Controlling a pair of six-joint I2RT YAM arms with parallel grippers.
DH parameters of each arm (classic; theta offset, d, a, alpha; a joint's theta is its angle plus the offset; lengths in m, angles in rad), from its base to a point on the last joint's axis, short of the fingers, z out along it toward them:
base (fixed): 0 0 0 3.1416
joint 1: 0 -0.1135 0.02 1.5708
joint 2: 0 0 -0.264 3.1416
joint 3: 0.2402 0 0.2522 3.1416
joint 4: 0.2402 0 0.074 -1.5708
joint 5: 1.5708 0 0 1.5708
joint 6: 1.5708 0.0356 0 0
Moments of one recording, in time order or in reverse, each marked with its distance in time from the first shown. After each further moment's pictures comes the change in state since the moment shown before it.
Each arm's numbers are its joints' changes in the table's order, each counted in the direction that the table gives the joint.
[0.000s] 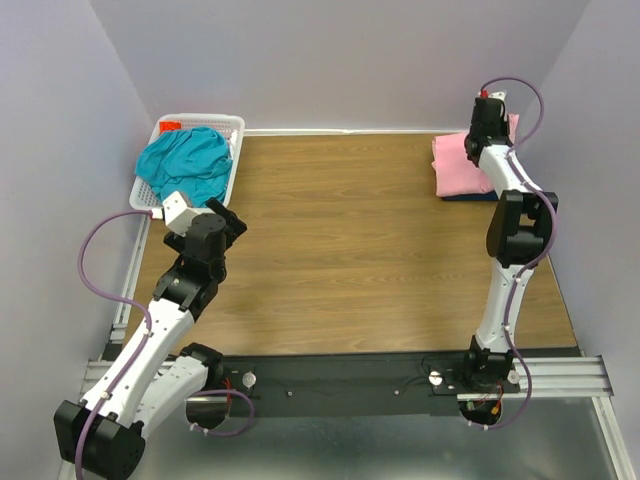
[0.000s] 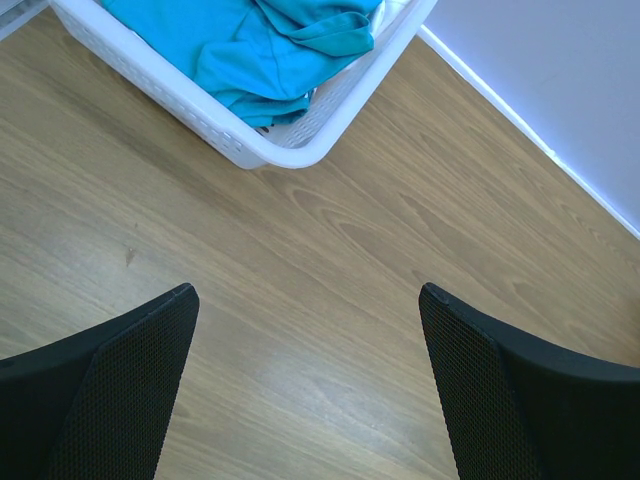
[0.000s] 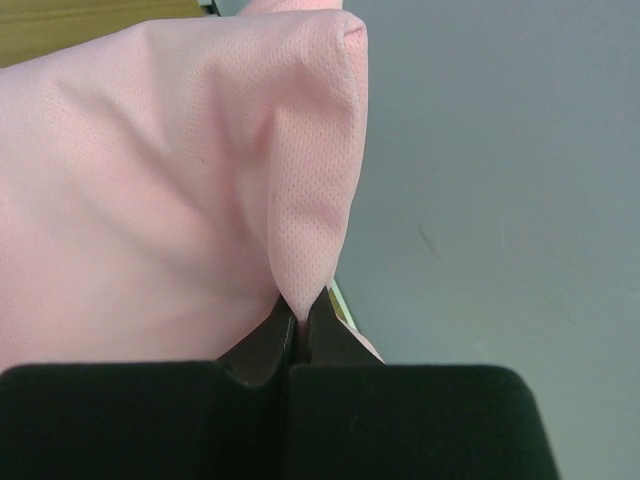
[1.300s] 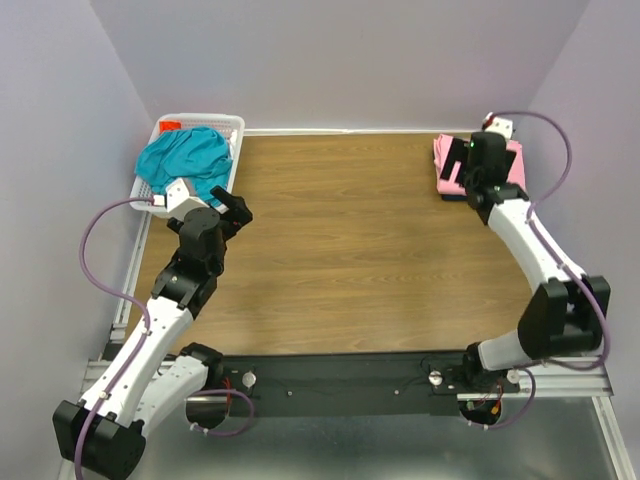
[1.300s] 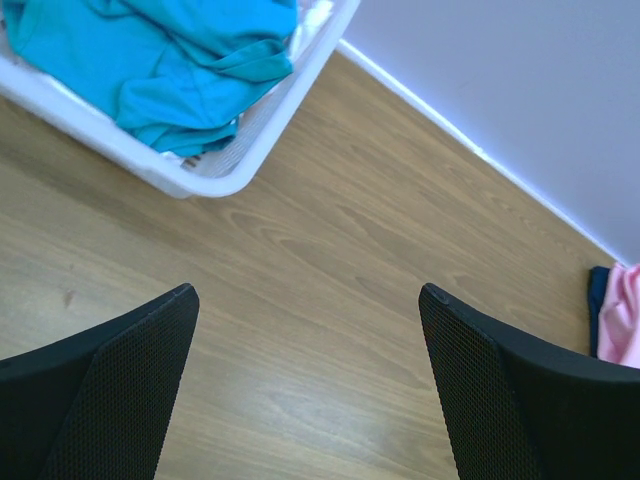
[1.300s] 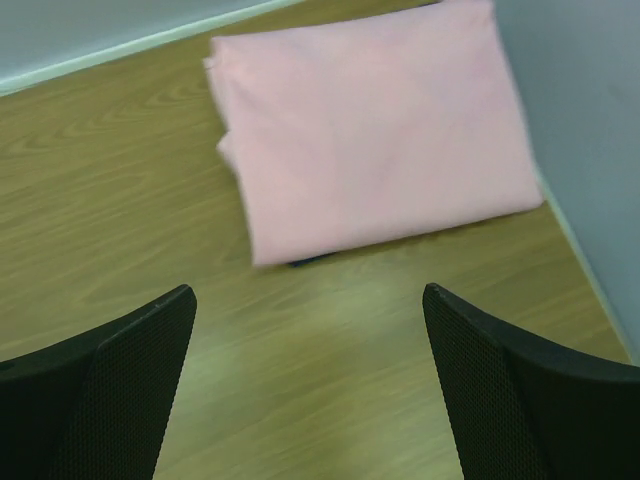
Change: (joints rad) left arm 0.000 0.008 0.036 -0.108 0.100 0.080; right arm -0.123 -0.684 -0.618 0.000 -0.318 0.486
